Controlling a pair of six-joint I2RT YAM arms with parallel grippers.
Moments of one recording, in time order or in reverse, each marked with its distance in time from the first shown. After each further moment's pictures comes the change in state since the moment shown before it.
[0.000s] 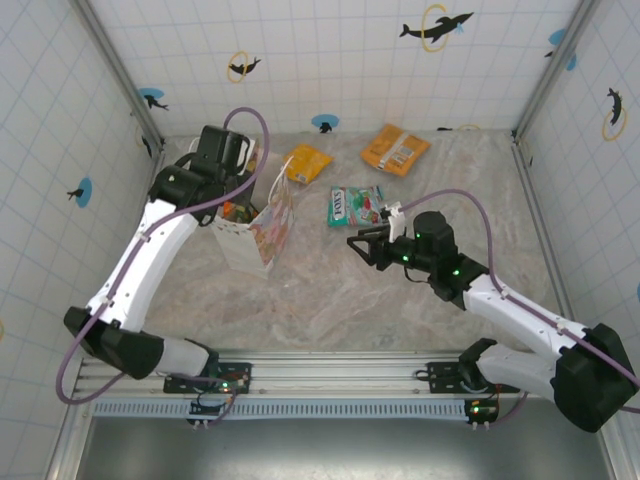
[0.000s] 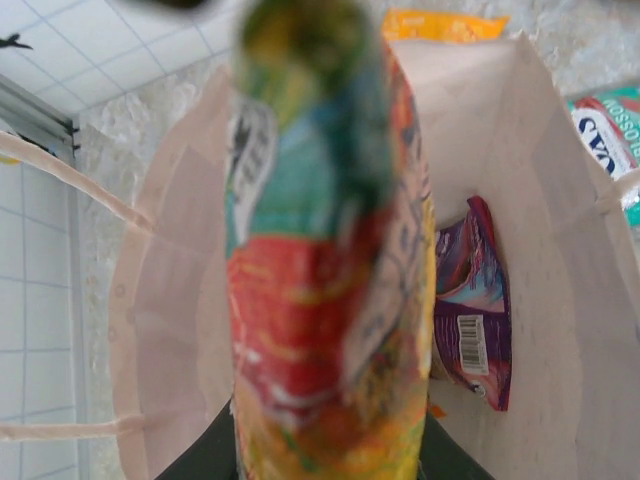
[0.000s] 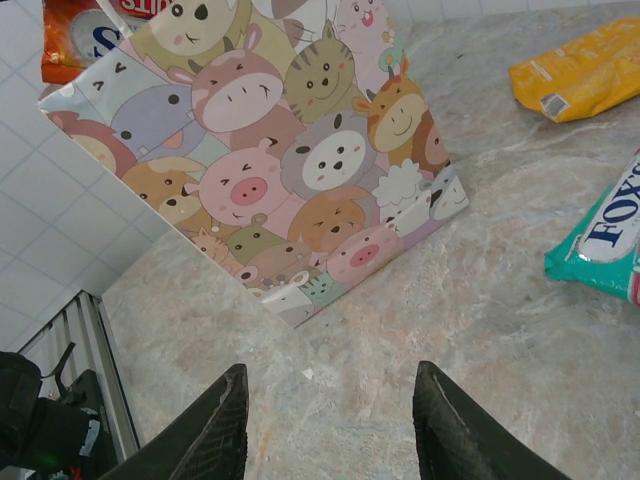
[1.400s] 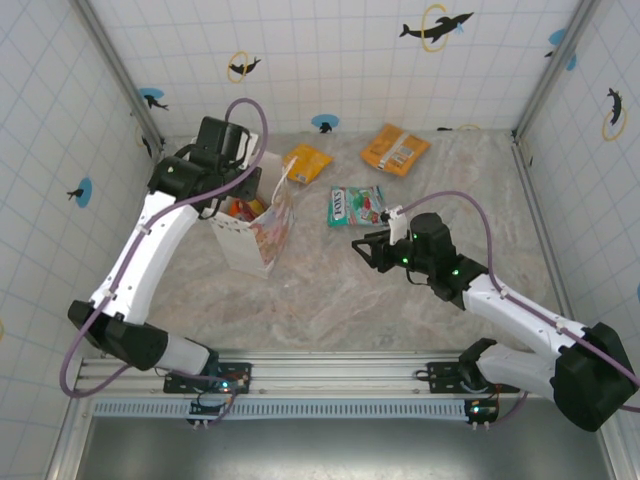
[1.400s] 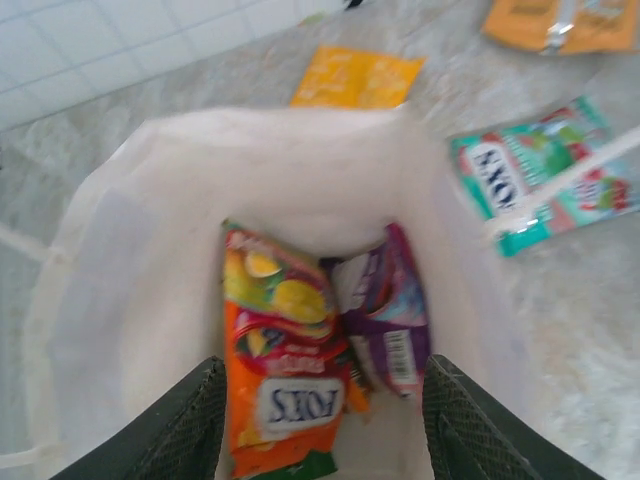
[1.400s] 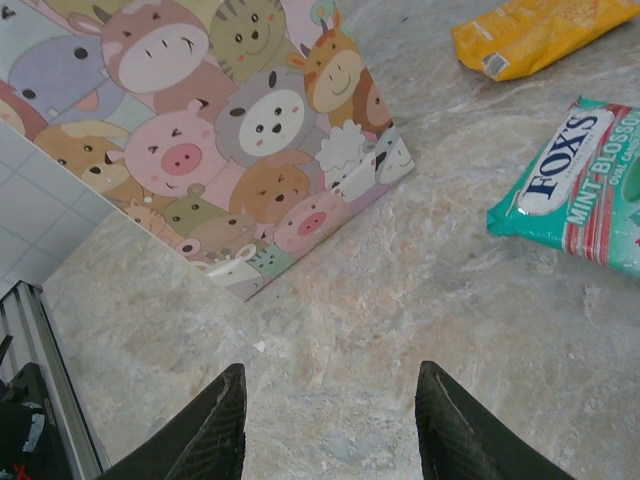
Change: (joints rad) left arm 0.006 0.009 0.075 0.002 0.164 -0.029; right arm 0.000 0.002 0.000 -0.096 0.077 -0.027
